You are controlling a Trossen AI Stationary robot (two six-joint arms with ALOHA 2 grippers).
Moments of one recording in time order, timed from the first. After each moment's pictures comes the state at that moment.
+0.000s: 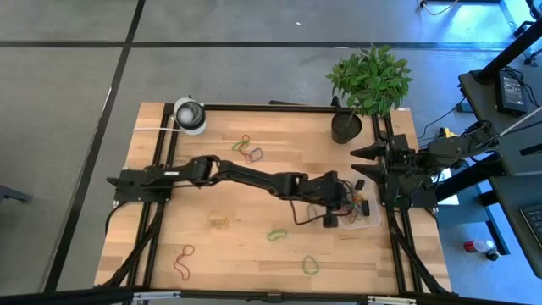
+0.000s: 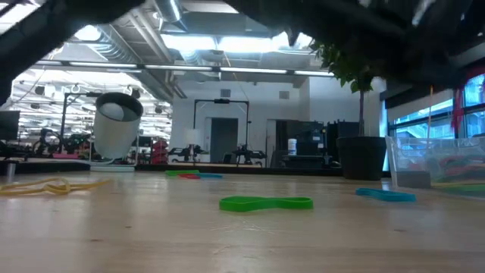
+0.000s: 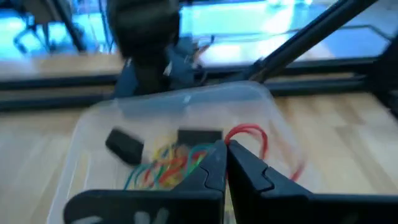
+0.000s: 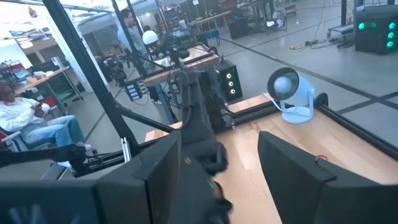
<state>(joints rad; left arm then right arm) -0.11 2.48 2.16 -0.10 -0.07 -0.02 0.49 0.65 0.91 -0.33 0.58 0.36</state>
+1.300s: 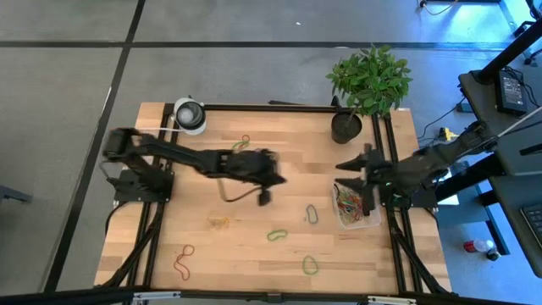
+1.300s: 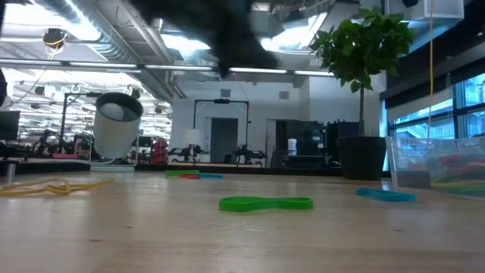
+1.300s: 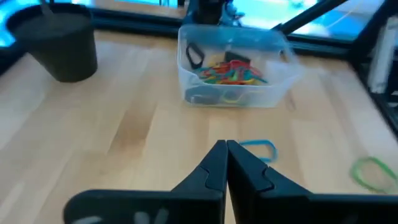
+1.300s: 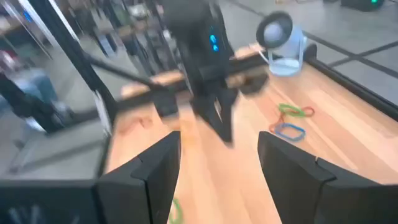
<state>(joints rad) -0.03 1.63 1.06 0.09 -0.05 -0.16 0.49 0.80 0.91 -0.45 0.58 0.47</state>
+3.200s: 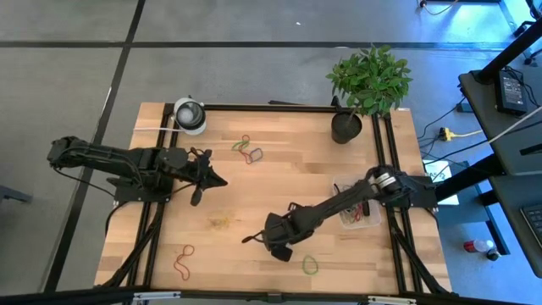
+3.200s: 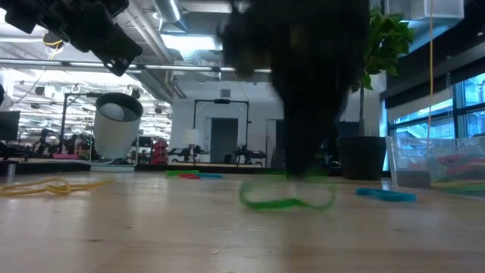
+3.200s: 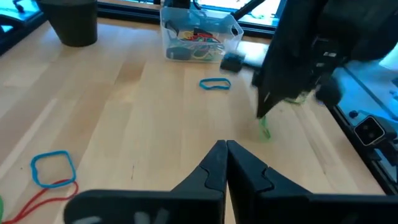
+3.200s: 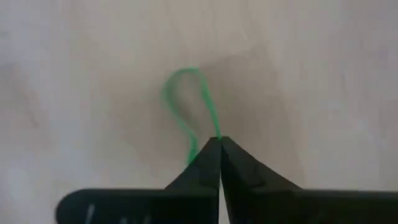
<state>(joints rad) -0.06 0.68 0.43 -0.14 0.05 -0.17 0.41 2.20 1.71 -0.90 0.10 0.76</state>
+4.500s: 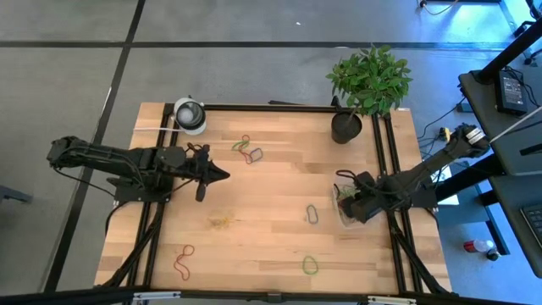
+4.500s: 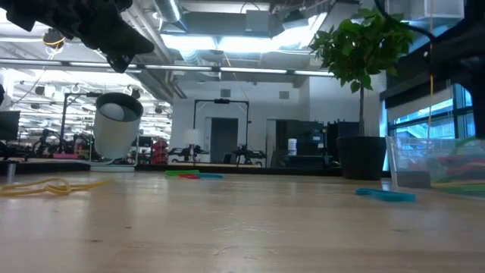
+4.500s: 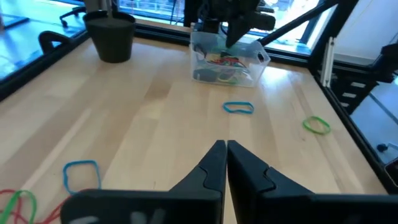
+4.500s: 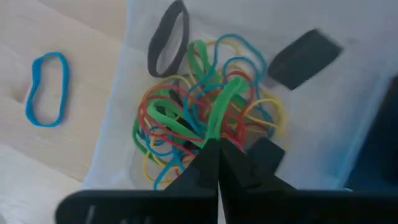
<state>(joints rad) -0.06 0.68 0.43 -0.08 -0.07 -0.22 0.56 1.13 0.72 -1.07 0.23 1.69</state>
